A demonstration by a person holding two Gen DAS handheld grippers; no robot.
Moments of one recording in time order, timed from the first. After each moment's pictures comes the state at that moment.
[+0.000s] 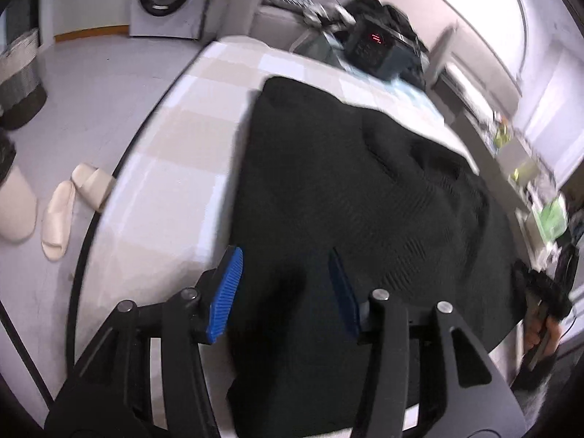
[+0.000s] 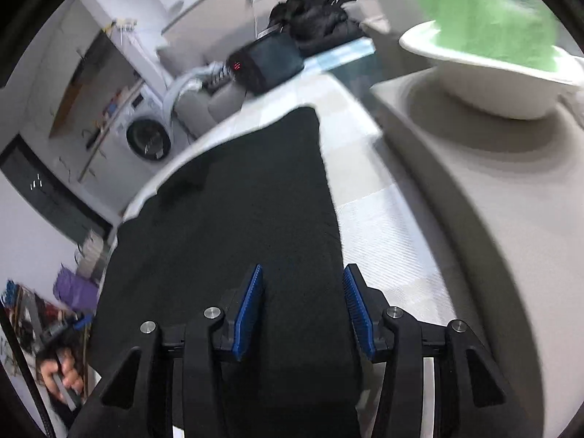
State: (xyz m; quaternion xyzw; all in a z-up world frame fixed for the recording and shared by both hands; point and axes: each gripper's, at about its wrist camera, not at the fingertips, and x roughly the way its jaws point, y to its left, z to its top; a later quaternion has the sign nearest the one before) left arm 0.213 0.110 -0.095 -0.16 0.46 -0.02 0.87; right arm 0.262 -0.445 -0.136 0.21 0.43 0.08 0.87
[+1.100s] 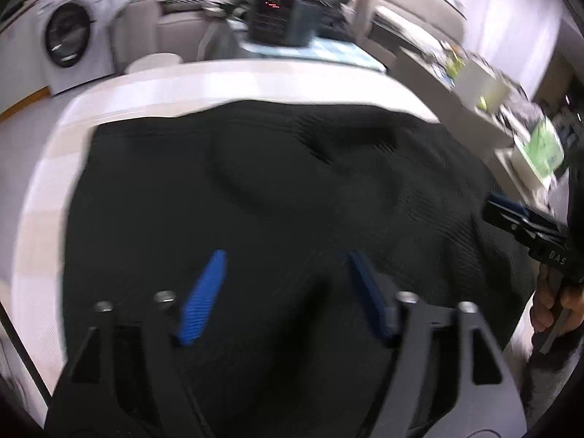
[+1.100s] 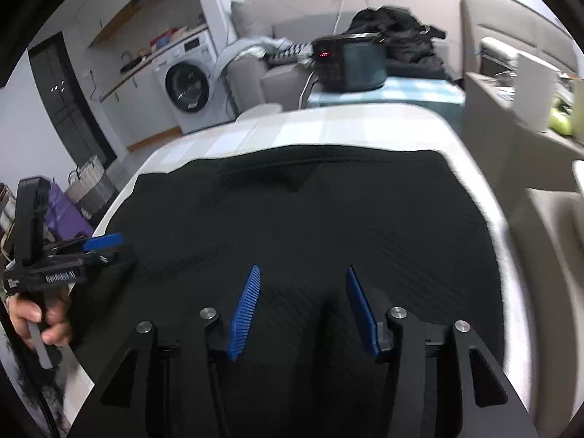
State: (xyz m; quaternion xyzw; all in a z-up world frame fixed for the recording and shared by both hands) left arm 0.305 -0.030 -0.096 -0.03 0.47 -0.14 0.87; right arm 0.321 -0.313 -0.108 0.05 0.42 0.14 0.90
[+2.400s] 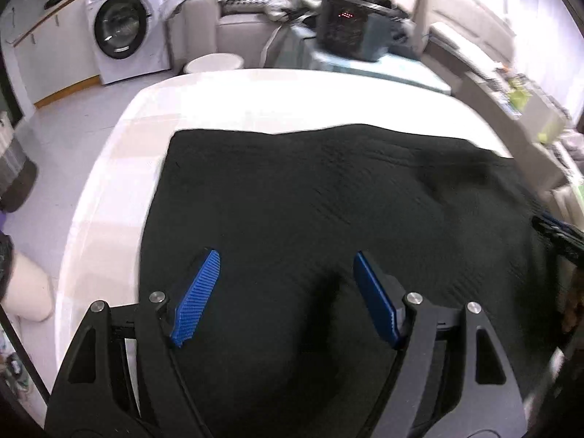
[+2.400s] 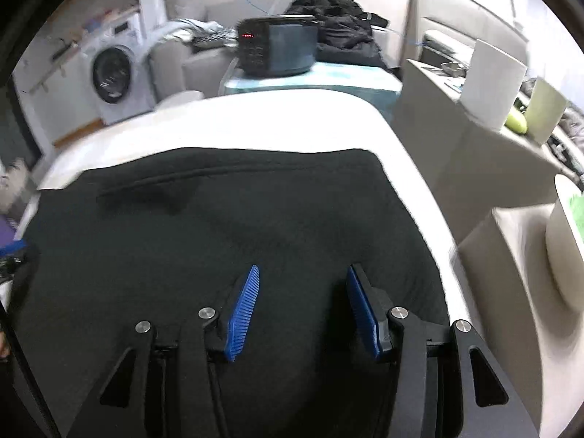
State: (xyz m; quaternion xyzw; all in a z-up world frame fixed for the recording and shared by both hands) left arm 0.330 0.046 -0.097 -0.05 0.45 -0.05 0.89; right arm 0.370 -0.319 -0.123 0.01 0.44 0.00 0.90
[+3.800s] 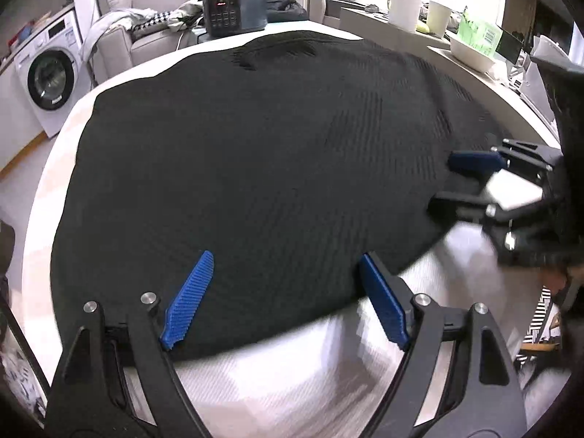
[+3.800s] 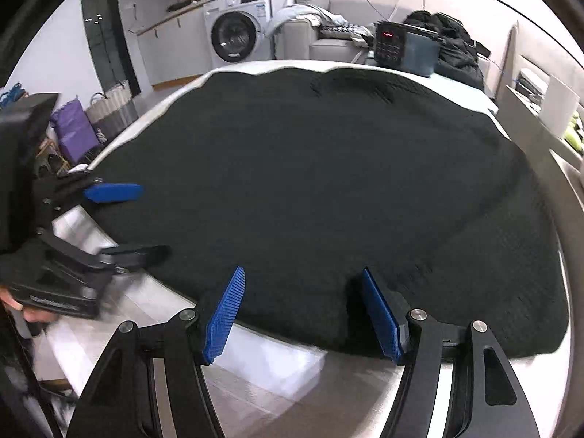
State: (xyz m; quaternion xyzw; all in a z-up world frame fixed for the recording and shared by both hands) left arm 0.106 -0.044 -0.115 0.07 0.45 -0.17 0.87; right arm 0.138 -0.217 -0.135 -0.06 0.43 0.17 0.88
